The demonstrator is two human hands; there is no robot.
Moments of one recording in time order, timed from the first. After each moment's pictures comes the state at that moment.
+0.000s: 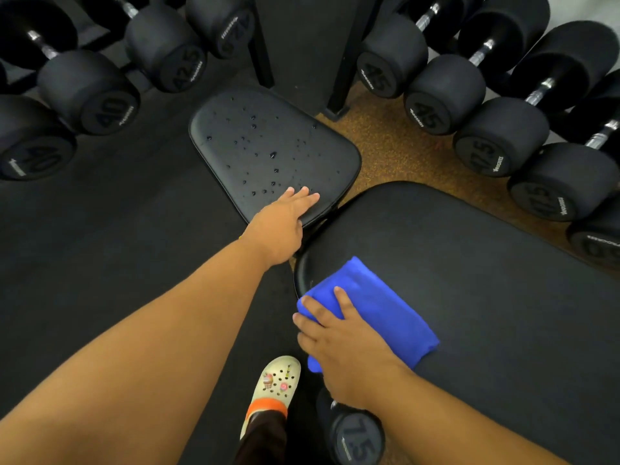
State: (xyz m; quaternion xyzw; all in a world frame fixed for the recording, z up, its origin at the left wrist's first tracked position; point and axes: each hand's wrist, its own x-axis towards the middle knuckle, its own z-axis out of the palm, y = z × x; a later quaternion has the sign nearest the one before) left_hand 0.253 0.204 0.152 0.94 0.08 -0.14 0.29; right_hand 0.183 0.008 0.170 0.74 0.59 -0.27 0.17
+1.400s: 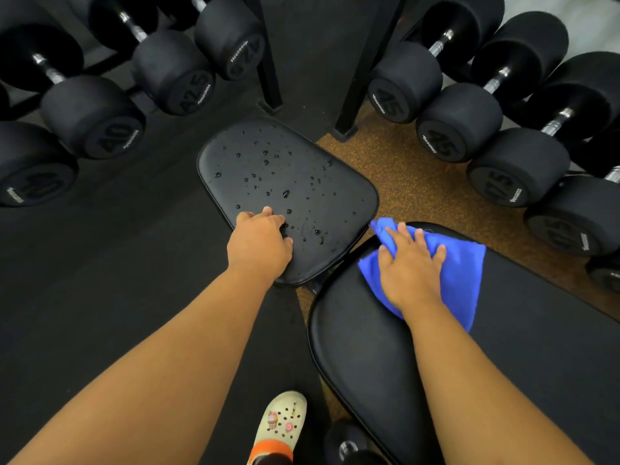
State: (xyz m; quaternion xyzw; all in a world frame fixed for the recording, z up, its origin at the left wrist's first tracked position) left_hand 0.287 0.251 0.155 0.94 0.26 -0.14 0.15; right_hand 0.346 0.036 0.137 0.98 0.08 -0.17 -0.11
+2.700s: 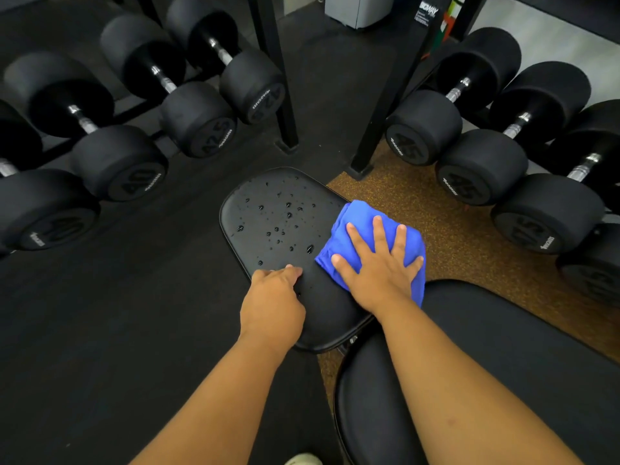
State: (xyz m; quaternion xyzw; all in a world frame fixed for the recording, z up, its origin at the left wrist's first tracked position) left_hand 0.287 0.267 0.161 0.91 0.31 -0.09 0.27; right_hand 0.403 0.138 0.112 0.97 0.16 -0.18 -0.08
